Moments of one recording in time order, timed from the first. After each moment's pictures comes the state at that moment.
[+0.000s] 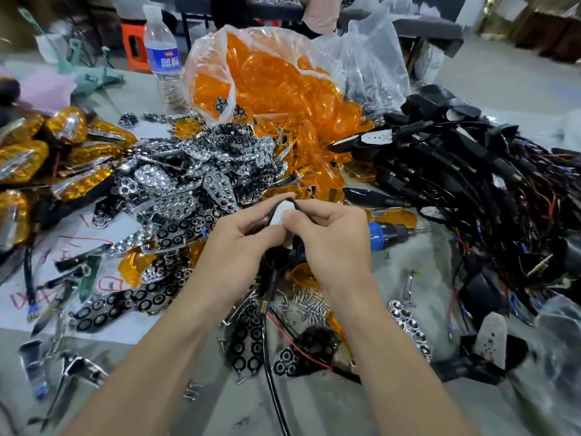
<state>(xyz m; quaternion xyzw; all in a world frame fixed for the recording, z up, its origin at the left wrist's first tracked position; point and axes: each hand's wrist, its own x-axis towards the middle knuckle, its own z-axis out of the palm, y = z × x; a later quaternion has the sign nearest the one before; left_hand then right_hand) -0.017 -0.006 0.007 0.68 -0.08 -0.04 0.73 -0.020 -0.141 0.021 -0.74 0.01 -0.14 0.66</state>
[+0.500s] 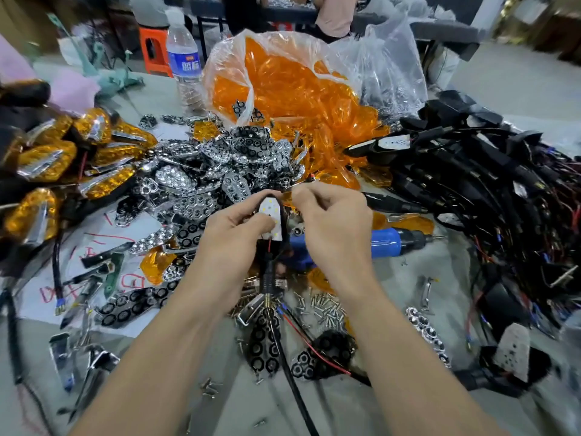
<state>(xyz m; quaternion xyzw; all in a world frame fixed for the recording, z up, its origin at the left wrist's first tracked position) -0.014 0.009 0.021 0.63 0.03 -0.02 0.77 0.003 -0.126 0.029 -0.83 0.00 -0.19 0.53</state>
